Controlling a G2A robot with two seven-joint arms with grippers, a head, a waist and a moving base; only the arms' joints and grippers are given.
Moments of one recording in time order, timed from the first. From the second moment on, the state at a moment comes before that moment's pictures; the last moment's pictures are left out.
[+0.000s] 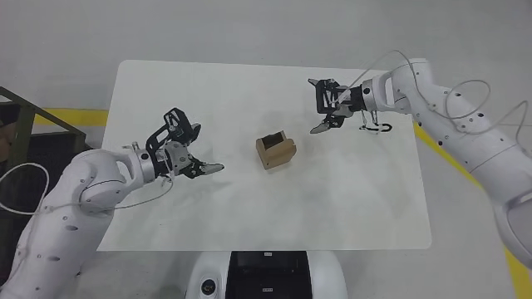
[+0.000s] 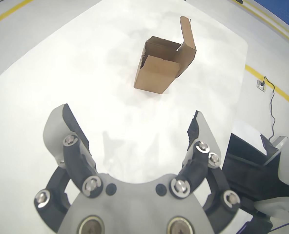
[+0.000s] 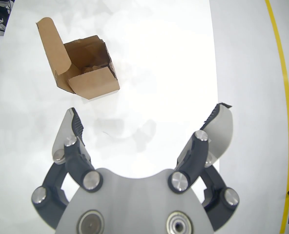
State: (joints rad) left arm 1.53 -0.83 -1.50 -1.92 0.75 -0.63 -0.64; right arm -0.29 -1.04 0.31 -1.05 -1.15 -1.00 -0.13
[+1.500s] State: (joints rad) left arm 1.05 -0.95 -1.01 -1.64 0.73 -0.42 -0.80; right arm -0.31 -1.29 0.29 -0.69 -1.29 -1.01 -0.33
